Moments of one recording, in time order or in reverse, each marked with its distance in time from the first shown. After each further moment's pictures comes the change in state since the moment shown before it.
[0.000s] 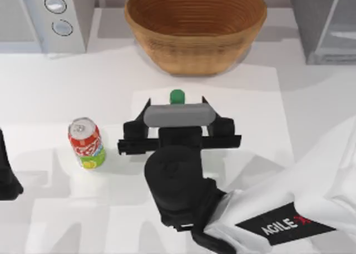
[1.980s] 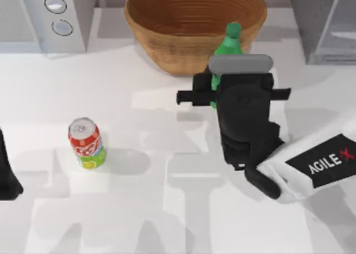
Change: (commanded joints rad) left arm 0.000 0.000 0.000 0.000 0.000 0.000; right arm -0.319 -0.037 -0.054 0.052 -0.314 -0.034
